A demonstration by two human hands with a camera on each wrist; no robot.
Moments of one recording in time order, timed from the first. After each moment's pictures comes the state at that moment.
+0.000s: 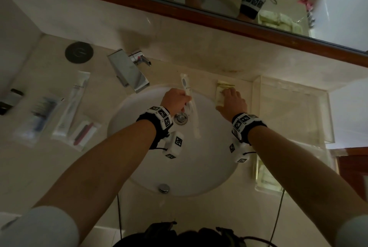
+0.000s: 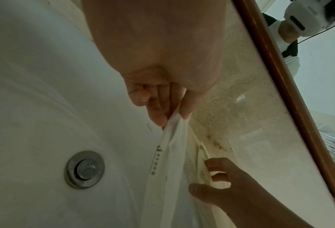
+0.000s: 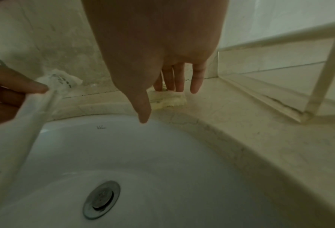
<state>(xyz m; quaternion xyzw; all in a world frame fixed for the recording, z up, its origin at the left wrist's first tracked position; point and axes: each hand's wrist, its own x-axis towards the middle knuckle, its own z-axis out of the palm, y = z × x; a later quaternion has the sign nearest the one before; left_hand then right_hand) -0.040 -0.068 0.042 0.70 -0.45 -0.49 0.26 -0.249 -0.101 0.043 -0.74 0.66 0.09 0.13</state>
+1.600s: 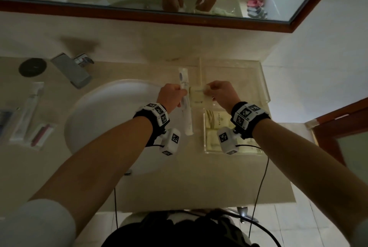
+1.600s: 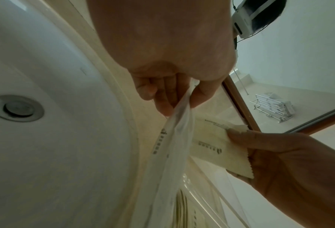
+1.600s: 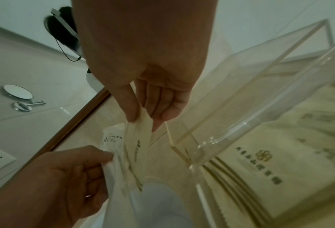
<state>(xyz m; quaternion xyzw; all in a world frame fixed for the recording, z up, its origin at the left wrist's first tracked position) -0.205 -0.012 0.107 0.66 -0.52 -0.46 0.30 -0.389 -0.016 0.130 -0.55 0.65 -0.27 0.44</state>
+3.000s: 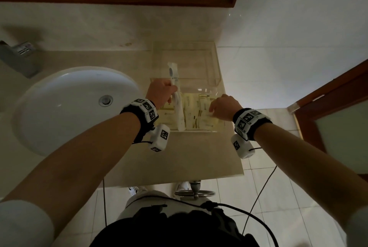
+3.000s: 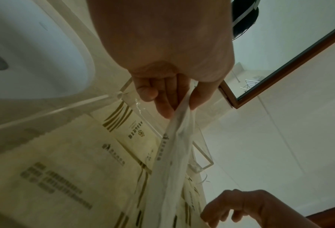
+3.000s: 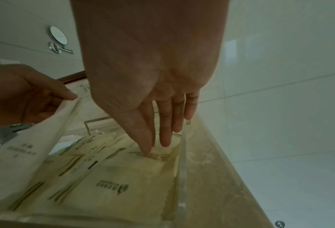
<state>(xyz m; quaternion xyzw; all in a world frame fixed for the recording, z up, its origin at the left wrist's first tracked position) -0.355 0.039 0.103 0.65 -0.56 -0.43 0.27 -0.587 0.069 0.092 -0.72 0.65 0.14 0.21</state>
